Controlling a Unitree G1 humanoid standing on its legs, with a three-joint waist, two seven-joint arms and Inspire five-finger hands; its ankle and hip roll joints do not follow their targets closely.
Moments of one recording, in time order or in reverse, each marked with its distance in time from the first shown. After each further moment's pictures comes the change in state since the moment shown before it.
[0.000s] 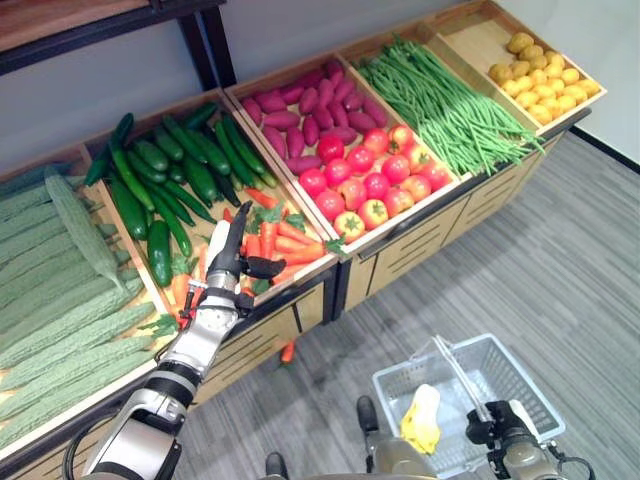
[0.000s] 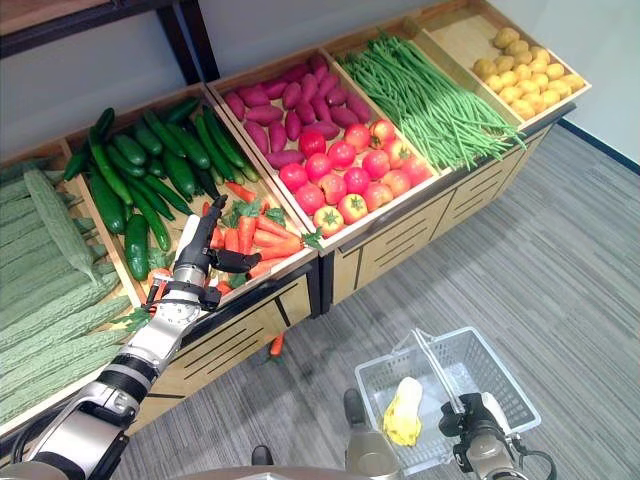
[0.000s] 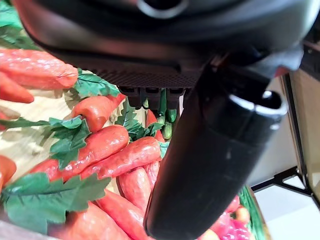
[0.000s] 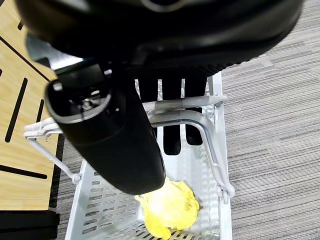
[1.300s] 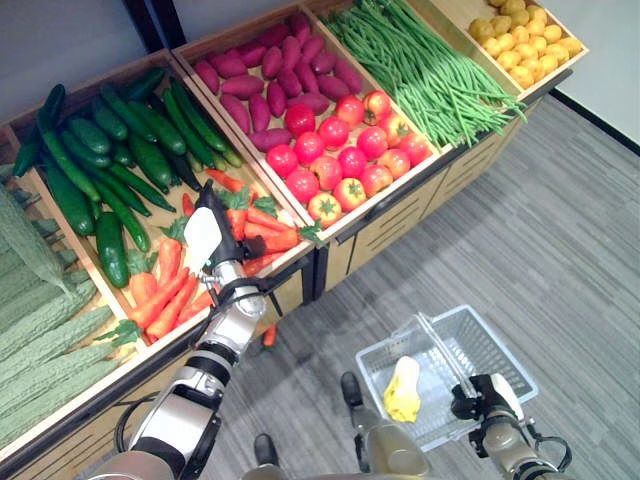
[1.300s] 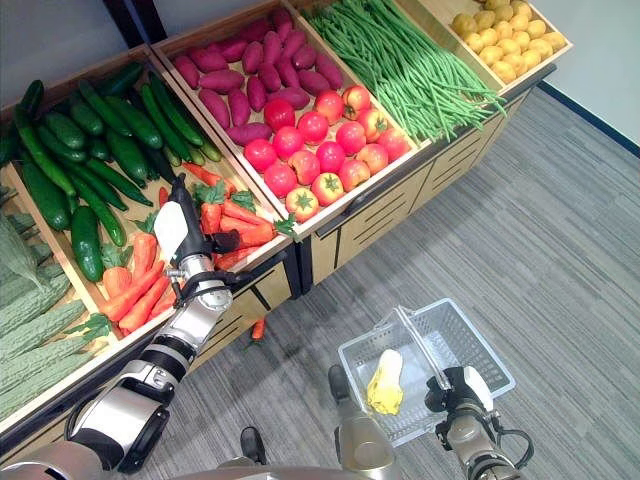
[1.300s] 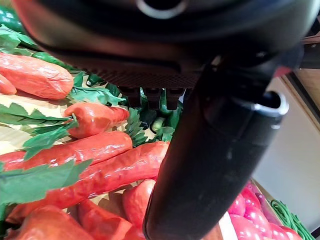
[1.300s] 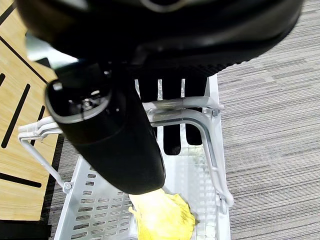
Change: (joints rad) left arm -0.105 -0.156 0.044 0.125 0.192 0.169 0.447; right arm -0.042 0.035 0.100 -0.023 0.000 -0.044 -0.112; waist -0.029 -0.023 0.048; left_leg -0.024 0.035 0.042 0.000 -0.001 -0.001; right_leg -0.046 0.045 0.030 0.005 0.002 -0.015
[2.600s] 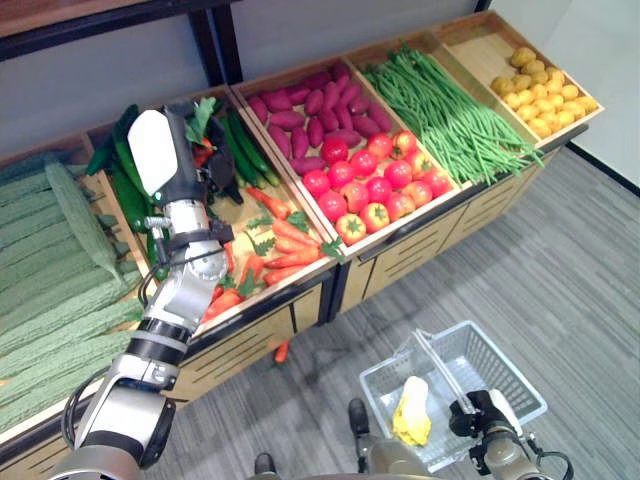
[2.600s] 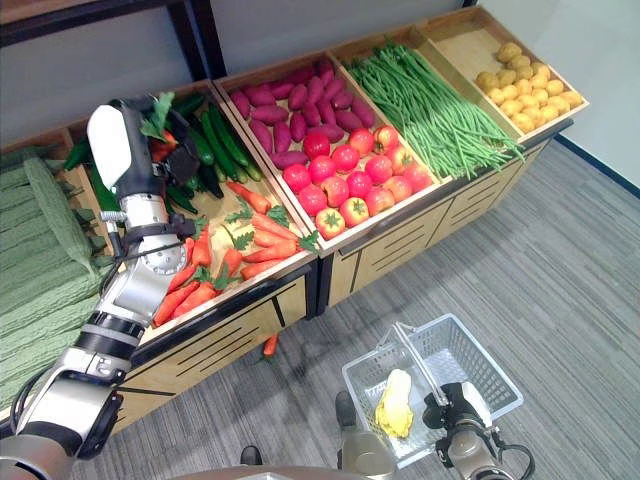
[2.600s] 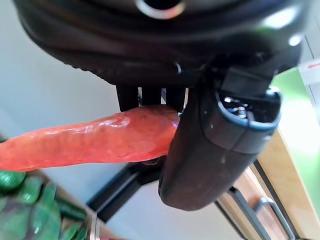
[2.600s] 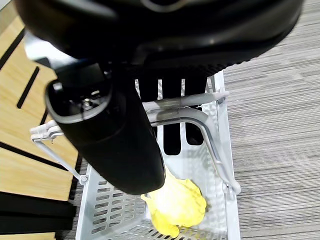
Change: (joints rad) left arm 0.005 0.239 0.070 -0.399 0.112 -0.100 -0.177; right arm 0.061 0.006 -0.004 -0.011 0.000 0.000 0.050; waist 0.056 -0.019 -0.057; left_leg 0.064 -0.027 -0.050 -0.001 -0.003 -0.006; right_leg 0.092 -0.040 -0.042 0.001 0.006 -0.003
